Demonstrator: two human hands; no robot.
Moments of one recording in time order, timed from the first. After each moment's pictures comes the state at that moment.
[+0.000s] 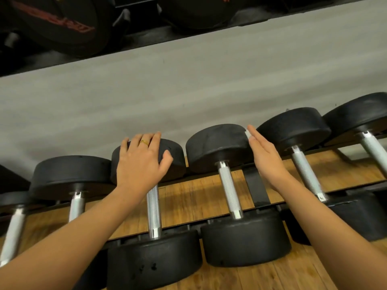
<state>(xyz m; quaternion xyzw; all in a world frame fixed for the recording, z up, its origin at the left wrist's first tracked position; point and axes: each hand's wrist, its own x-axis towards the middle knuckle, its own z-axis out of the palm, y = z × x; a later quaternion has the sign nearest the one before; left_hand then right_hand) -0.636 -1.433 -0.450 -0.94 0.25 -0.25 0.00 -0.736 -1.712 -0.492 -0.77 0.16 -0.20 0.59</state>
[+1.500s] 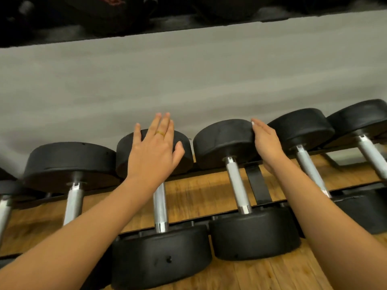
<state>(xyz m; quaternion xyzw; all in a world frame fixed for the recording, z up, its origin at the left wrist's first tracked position) -0.634 -1.429 -0.456 -0.93 0.28 -0.25 0.03 -0.701 -1.699 -0.479 -0.72 0.24 -0.22 0.61</state>
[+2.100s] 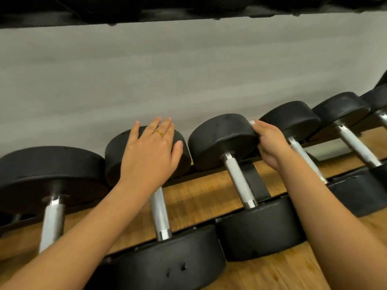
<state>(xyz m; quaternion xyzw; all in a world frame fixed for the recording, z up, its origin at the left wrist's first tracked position) -0.622 -1.415 -0.467 -0.89 0.36 -0.28 -0.01 -0.708 -1.702 -0.499 -0.66 0.26 -0.25 0.66</state>
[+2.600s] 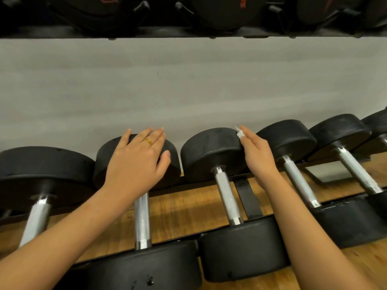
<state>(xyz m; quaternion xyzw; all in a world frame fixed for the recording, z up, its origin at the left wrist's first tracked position) -0.625 -1.419 -0.470 -0.88 0.35 -0.33 -0.01 -0.717 -1.688 -0.489 -0.76 0.18 -0.30 0.55</state>
